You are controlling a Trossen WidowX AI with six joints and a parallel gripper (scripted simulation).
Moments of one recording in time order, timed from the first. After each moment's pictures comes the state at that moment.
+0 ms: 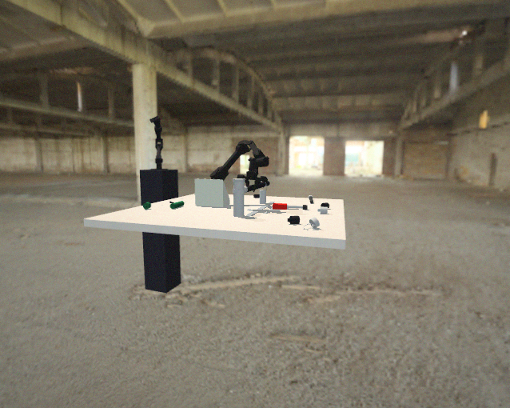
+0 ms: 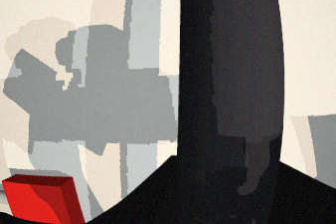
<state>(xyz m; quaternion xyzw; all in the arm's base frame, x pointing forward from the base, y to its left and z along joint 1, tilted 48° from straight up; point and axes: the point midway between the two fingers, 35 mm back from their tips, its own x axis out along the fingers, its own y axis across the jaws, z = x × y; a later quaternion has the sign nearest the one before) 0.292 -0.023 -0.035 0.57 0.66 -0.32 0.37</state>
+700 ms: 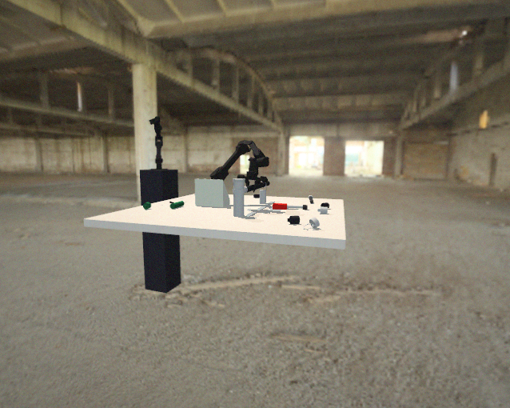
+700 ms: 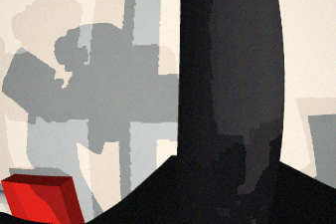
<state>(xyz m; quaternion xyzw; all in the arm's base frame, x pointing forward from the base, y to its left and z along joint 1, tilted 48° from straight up) 0.292 -0.023 -0.035 0.57 0.67 -0.32 0.36</state>
